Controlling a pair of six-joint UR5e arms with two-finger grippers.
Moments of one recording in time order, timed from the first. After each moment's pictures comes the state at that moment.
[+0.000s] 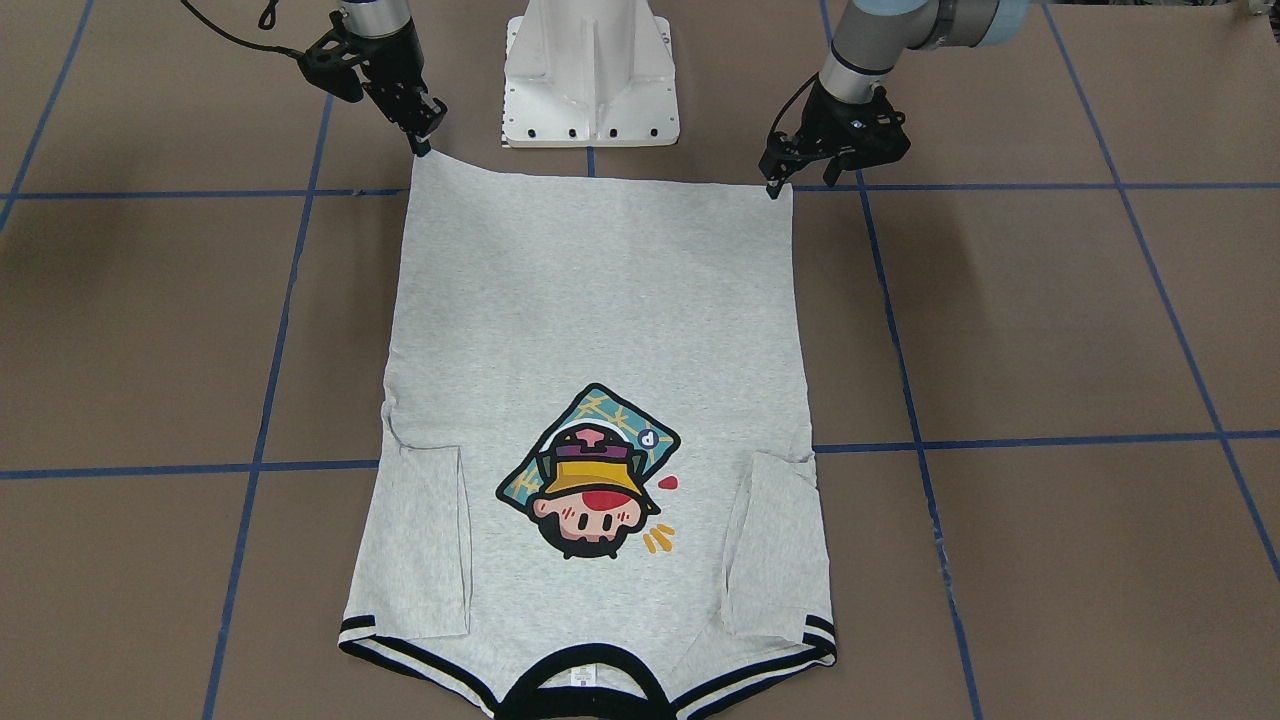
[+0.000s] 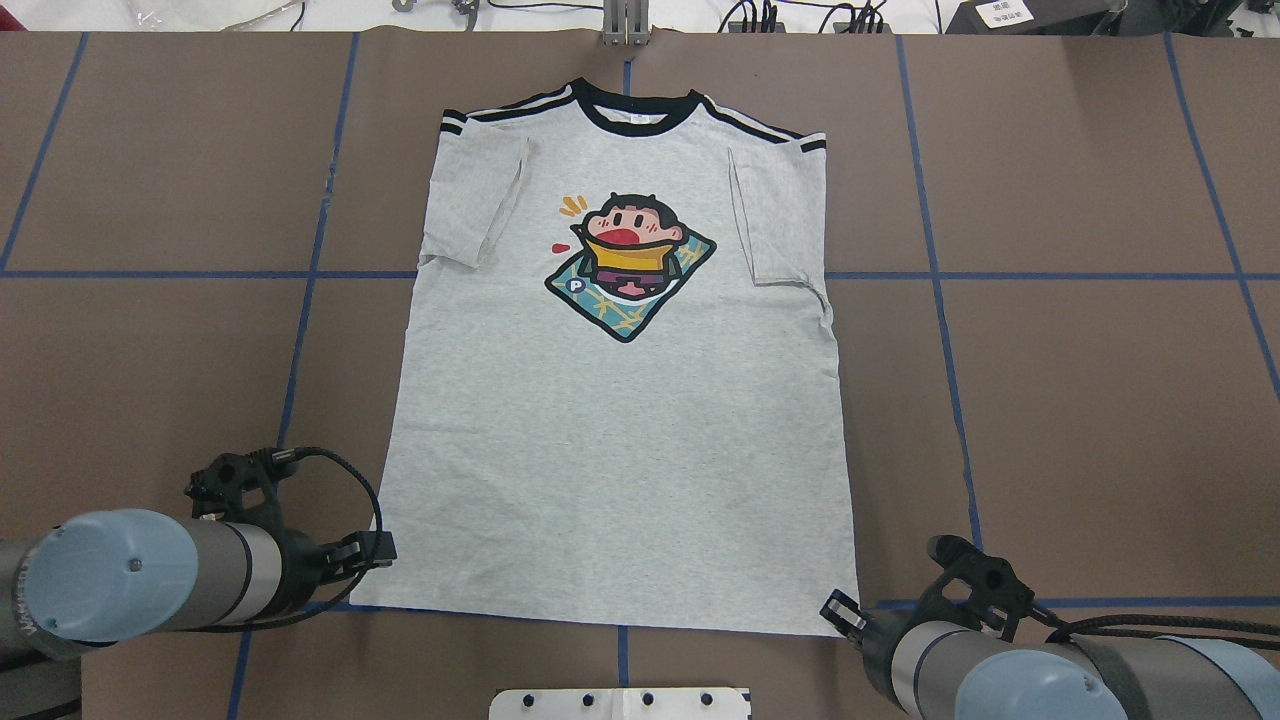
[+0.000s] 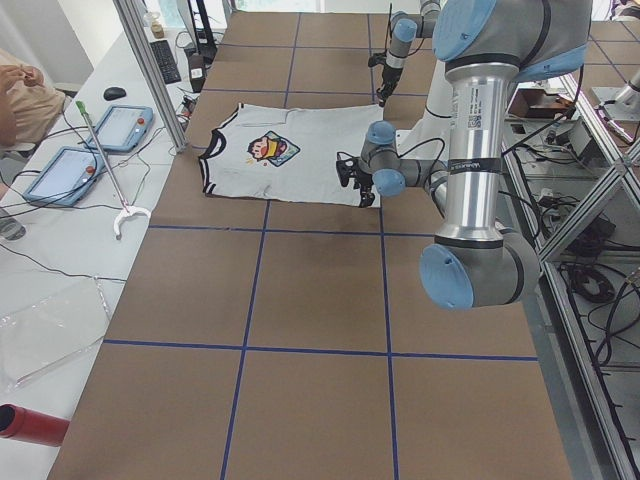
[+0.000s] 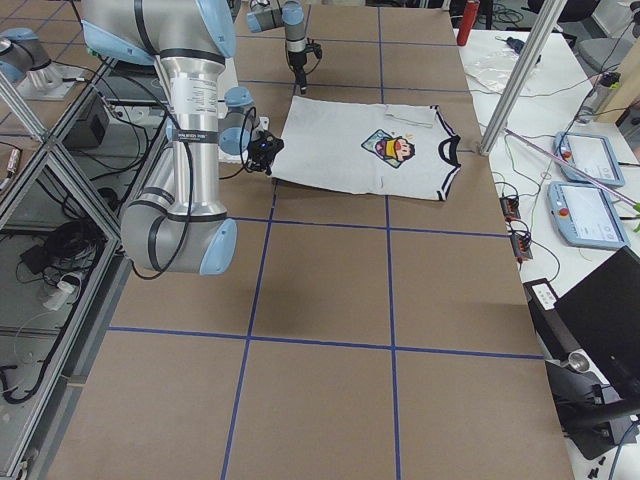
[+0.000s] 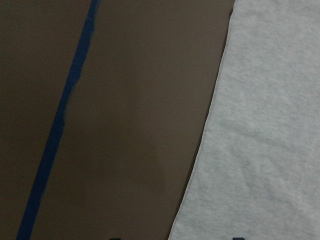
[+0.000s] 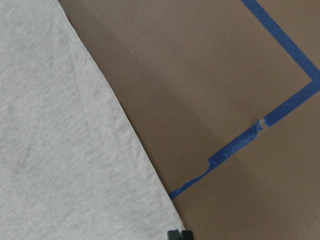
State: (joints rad) left arm -0.24 -1.57 -2.09 -1.94 -1.67 -1.75; right arm 0.02 -1.54 2.23 -1.45 1.41 2.22
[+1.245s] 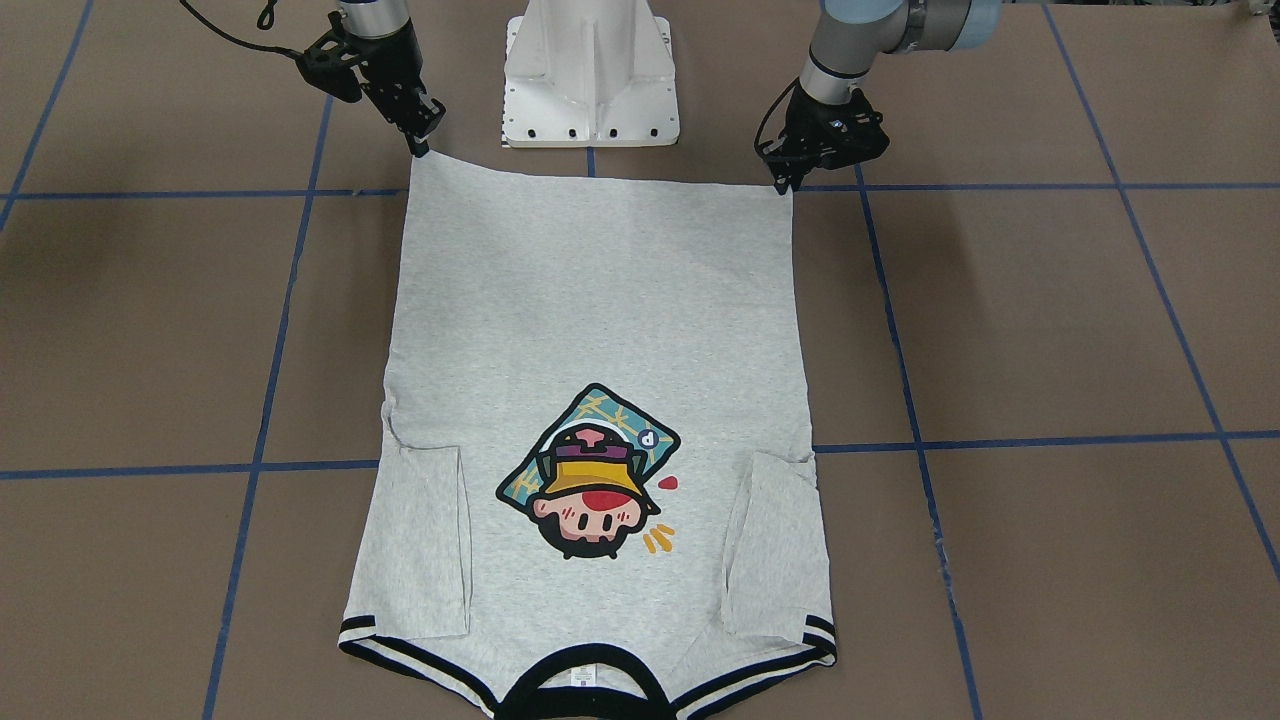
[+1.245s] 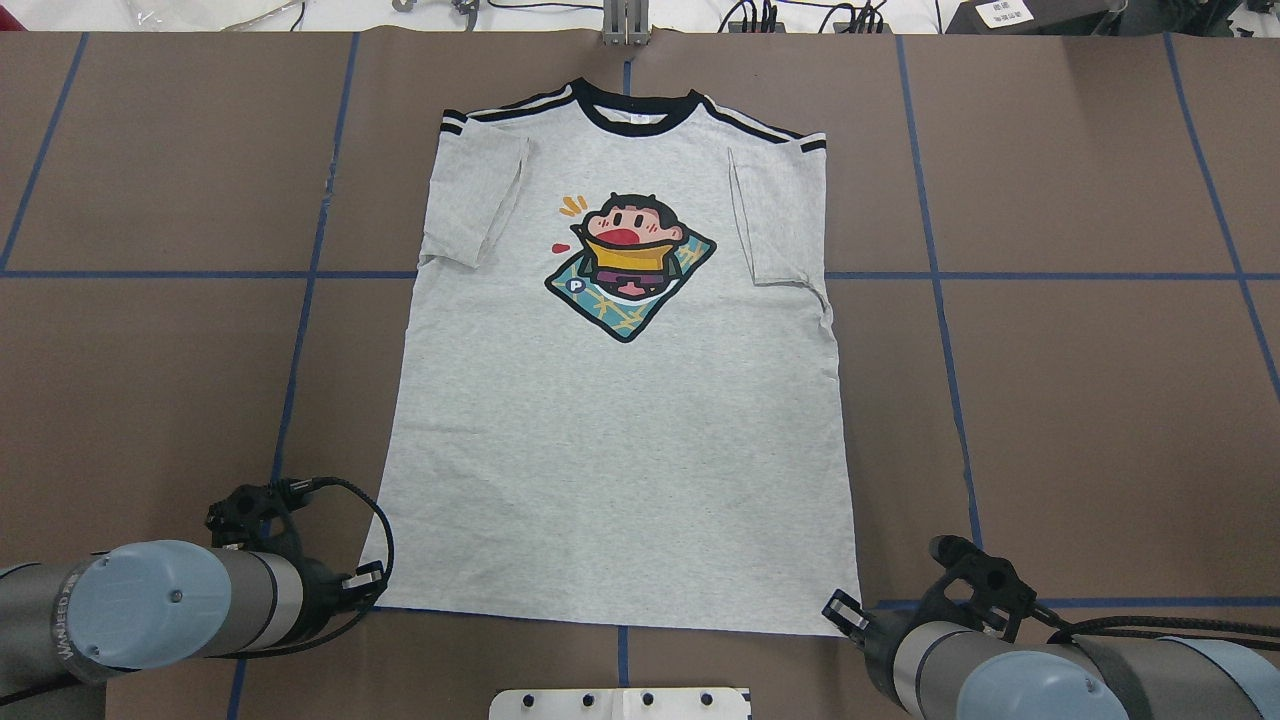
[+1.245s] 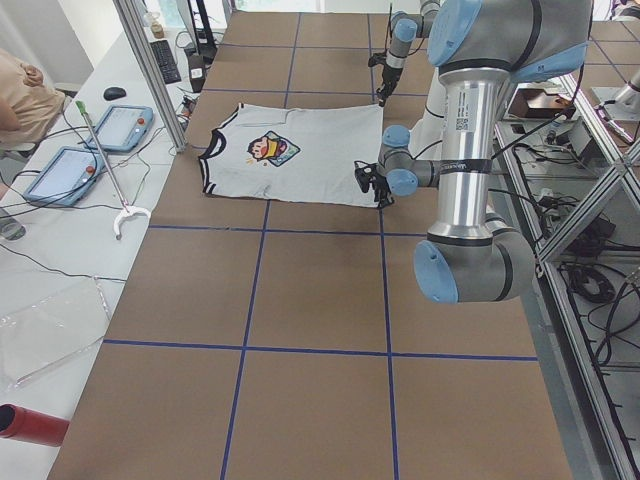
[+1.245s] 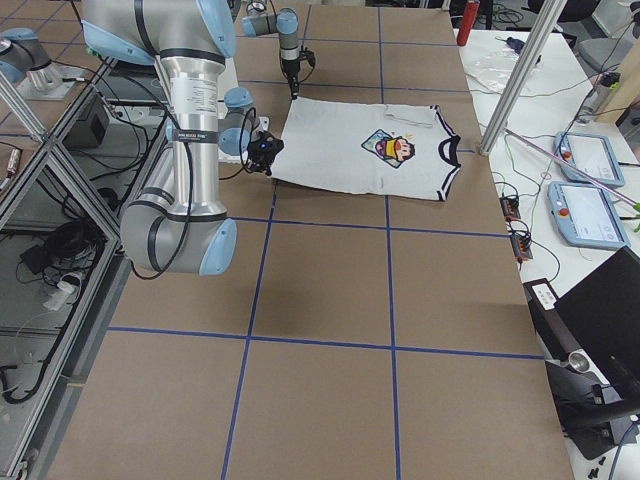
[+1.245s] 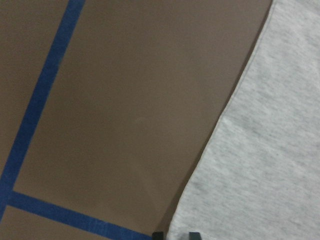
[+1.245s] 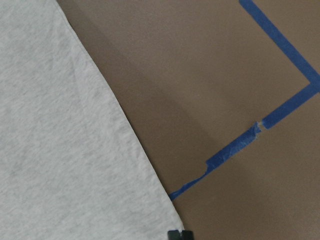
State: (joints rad) left arm -0.19 -1.59 -2.06 -1.93 -1.66 -1.79; right arm 0.01 -1.55 2.23 -1.45 1.41 2.22
